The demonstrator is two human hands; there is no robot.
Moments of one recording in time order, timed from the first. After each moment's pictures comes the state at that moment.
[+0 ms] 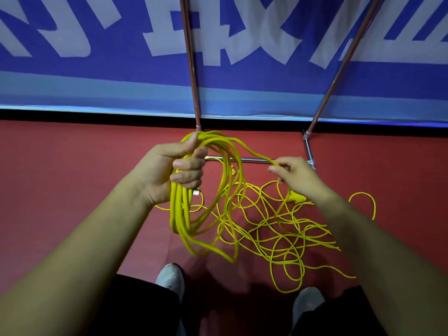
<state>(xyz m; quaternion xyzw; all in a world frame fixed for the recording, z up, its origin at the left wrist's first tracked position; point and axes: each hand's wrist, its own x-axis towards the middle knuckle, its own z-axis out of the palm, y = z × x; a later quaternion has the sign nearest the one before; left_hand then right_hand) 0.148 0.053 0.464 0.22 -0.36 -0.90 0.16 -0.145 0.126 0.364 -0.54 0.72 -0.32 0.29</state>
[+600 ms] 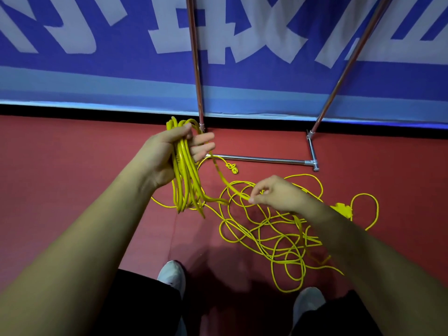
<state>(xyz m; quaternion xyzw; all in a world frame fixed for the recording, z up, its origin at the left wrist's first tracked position) 0.143 0.034 0.462 0.38 -0.35 -0.80 0.31 -0.090 0.143 0.379 -0.58 0.68 -0.16 0.42</state>
